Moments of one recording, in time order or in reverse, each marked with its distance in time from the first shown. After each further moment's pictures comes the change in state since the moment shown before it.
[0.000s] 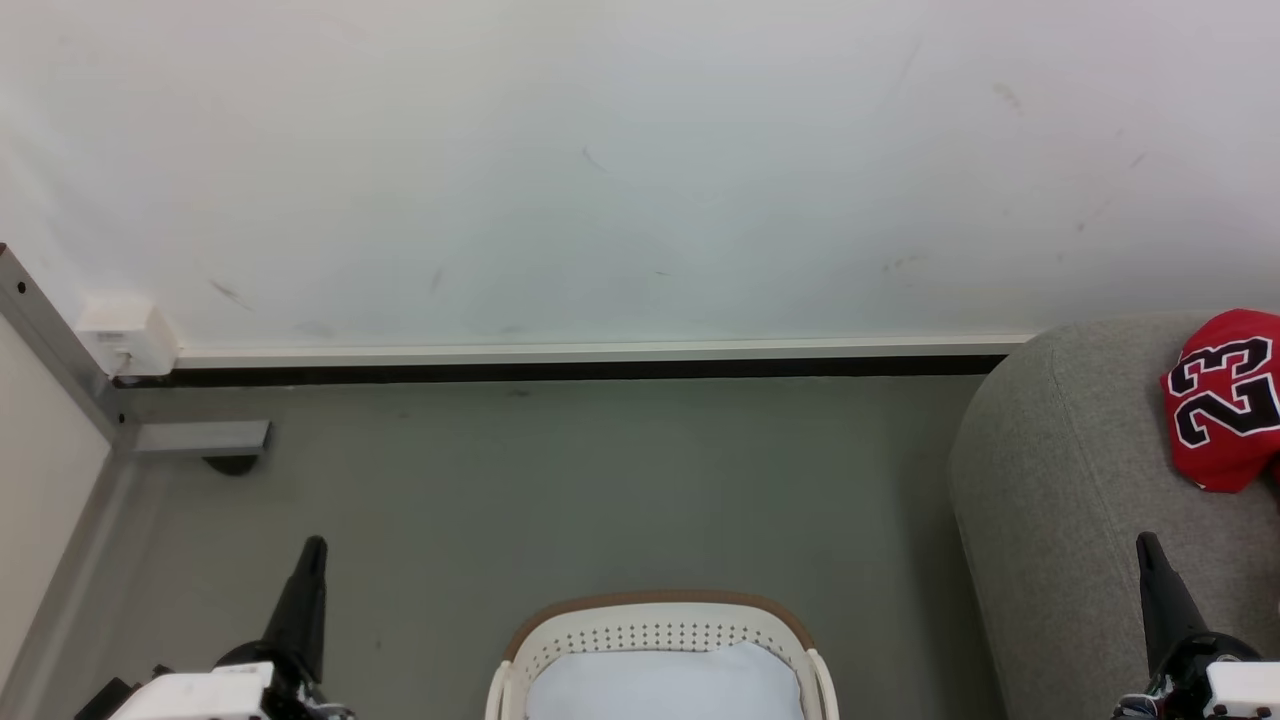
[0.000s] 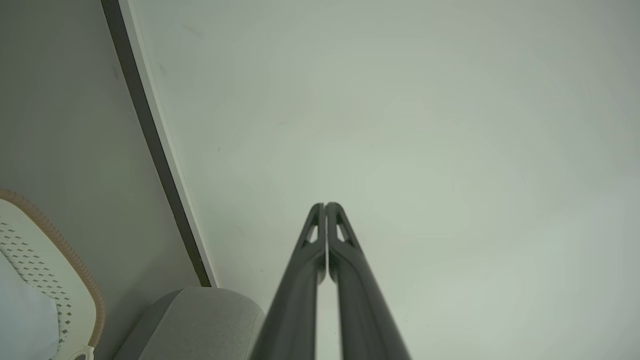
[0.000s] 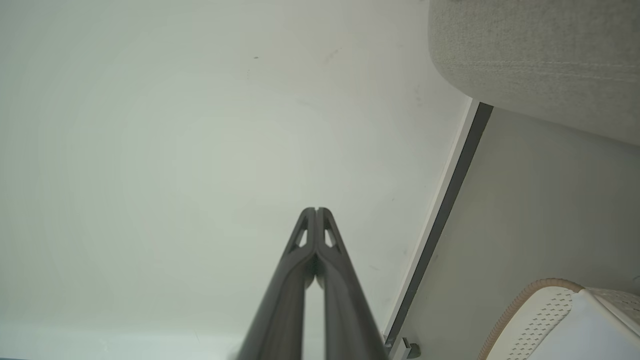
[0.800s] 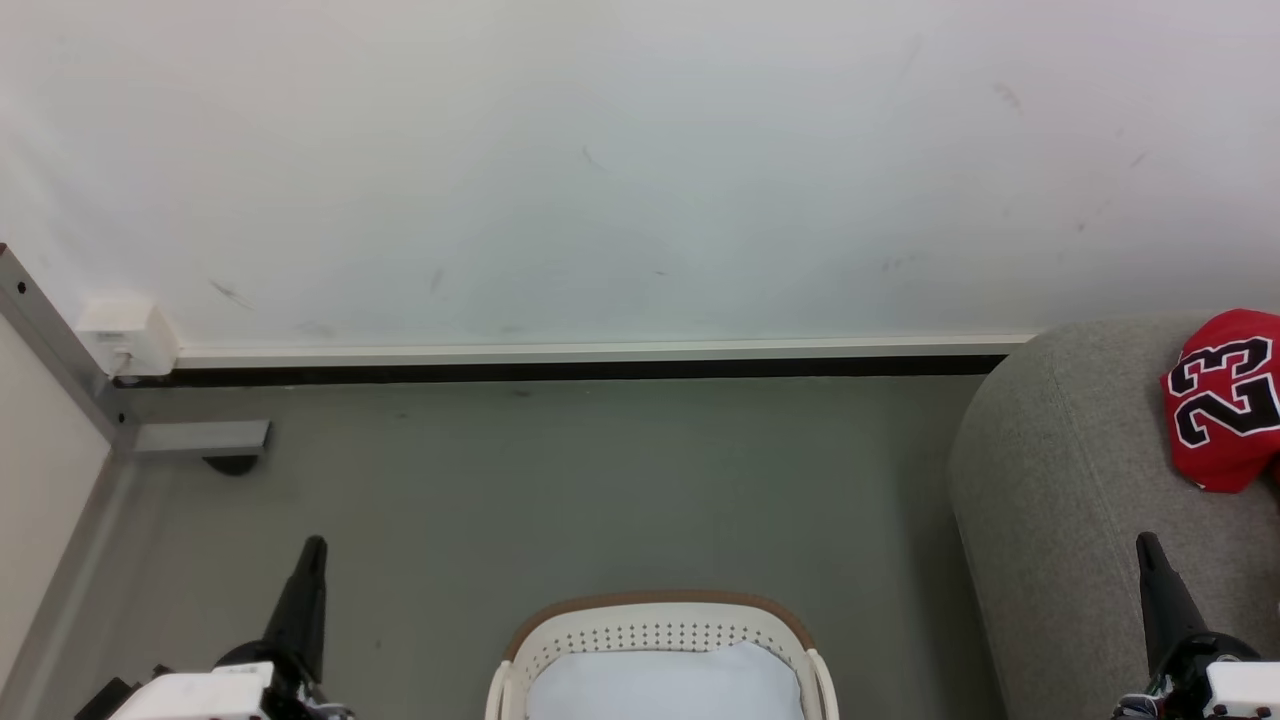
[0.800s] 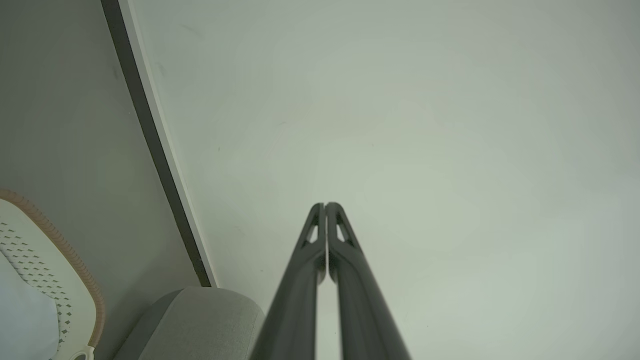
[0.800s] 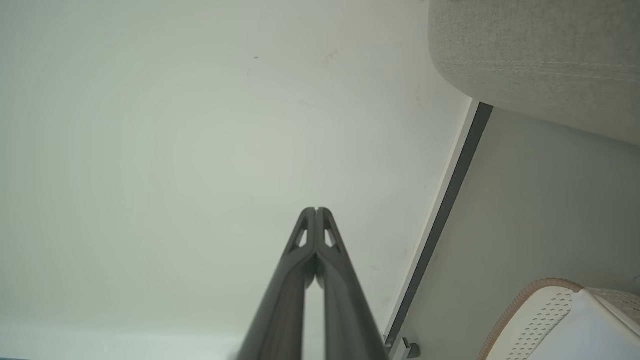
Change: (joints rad) left arm 0.000 0.000 0.000 0.000 0.000 0.000 0.000; right arm 0.000 0.000 0.000 0.000 0.000 0.000 0.000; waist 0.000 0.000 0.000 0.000
